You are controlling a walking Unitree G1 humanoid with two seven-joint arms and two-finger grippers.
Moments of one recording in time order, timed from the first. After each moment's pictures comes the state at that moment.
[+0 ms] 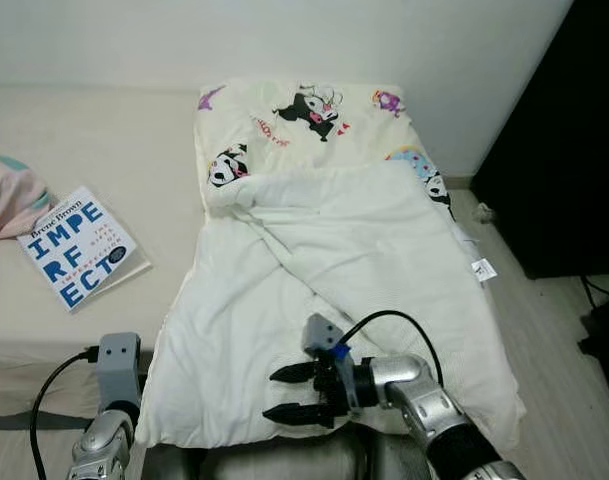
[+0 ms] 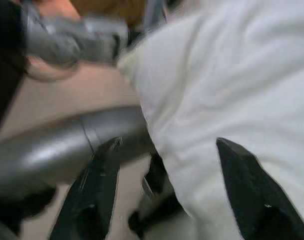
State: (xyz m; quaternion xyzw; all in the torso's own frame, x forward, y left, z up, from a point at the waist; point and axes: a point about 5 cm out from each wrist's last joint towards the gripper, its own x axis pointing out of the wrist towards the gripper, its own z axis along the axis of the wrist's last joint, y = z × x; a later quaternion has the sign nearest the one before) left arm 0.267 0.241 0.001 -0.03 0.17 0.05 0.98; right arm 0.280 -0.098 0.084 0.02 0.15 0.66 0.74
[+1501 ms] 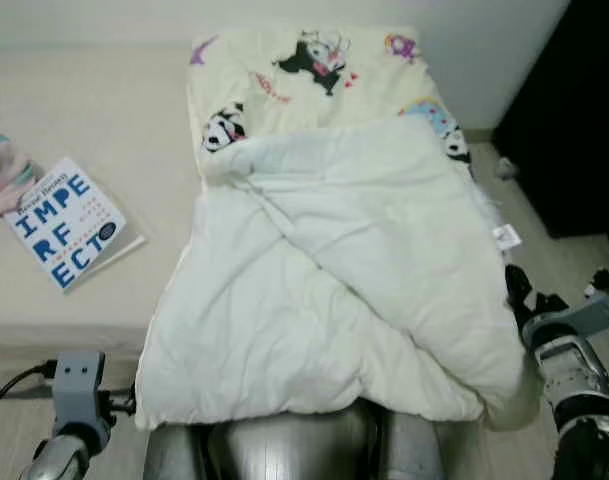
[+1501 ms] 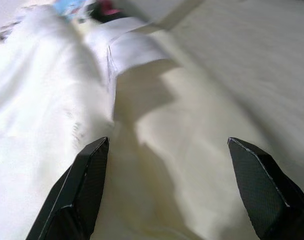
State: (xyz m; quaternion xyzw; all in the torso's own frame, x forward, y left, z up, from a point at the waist) left arm 0.223 0.279 0.017 0.03 0.13 0.04 0.99; right arm 0.320 -0.334 0.114 0.30 -0.04 -0.09 0.95
